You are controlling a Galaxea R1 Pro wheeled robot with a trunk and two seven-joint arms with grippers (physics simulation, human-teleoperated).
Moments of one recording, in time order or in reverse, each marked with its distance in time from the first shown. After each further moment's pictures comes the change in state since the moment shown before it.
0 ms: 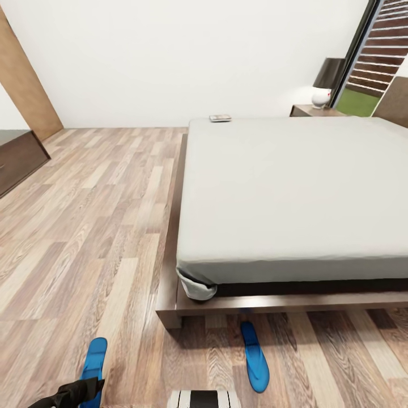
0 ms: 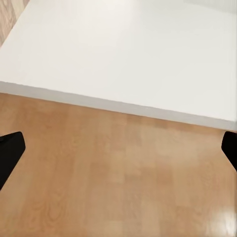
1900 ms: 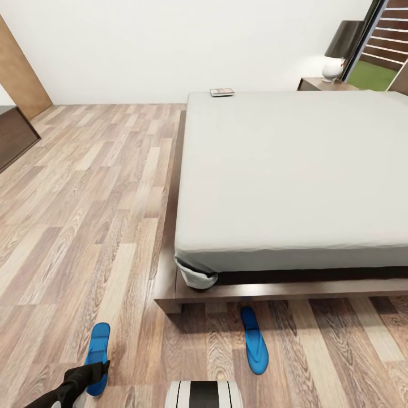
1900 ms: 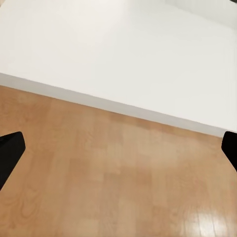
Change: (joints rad) left arm -0.013 -0.010 0.008 -0.012 -0.005 0.159 0.000; right arm 0.000 0.004 0.007 -0.001 0.001 0.001 0.000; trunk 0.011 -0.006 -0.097
